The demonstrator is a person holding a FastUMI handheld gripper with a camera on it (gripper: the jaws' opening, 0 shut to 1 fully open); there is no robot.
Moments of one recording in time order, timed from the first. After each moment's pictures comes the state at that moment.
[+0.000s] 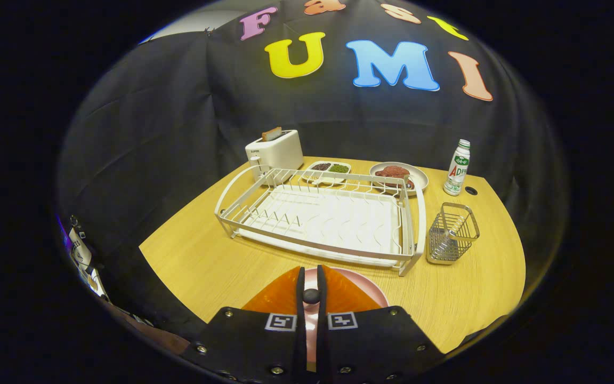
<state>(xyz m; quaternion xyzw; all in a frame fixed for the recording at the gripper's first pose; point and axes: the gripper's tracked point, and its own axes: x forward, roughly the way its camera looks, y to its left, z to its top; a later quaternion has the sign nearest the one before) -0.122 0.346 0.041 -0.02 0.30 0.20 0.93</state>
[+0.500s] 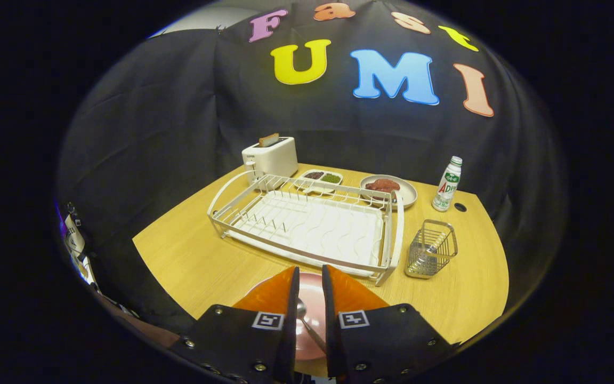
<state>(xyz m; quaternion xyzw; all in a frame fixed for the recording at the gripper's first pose) -0.116 0.317 0.084 -0.06 0.24 0.20 0.95</state>
